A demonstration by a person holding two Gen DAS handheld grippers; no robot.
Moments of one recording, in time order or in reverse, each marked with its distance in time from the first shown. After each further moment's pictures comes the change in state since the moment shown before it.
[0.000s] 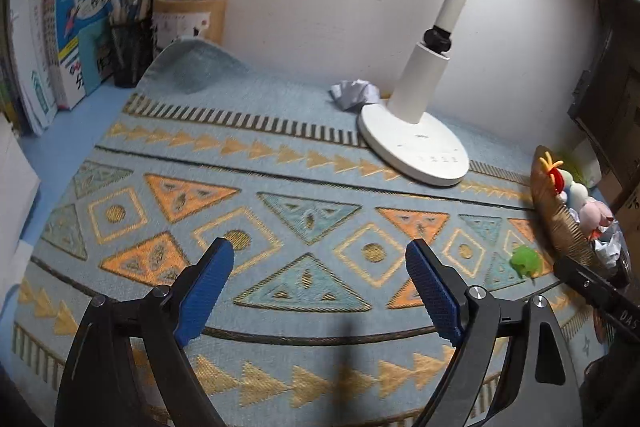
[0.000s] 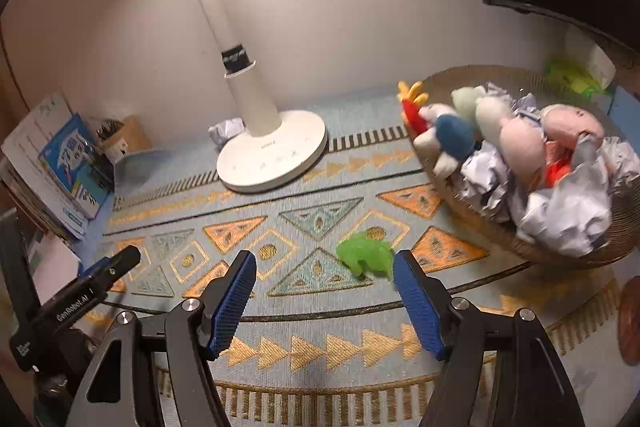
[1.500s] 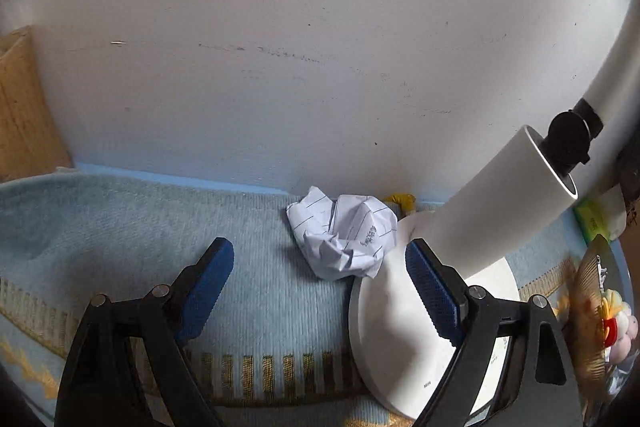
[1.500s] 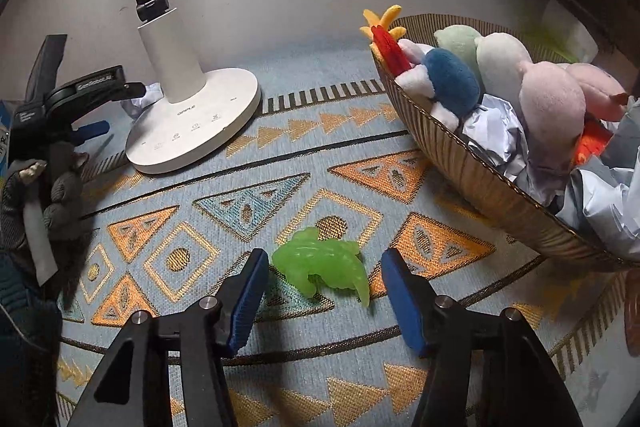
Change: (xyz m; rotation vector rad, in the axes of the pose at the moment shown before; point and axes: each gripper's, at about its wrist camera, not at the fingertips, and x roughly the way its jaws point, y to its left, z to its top) left arm 0.177 -0.039 0.154 0.045 0.084 -0.090; right arm 0.062 -0.019 0.008 0.043 0.095 -0.218
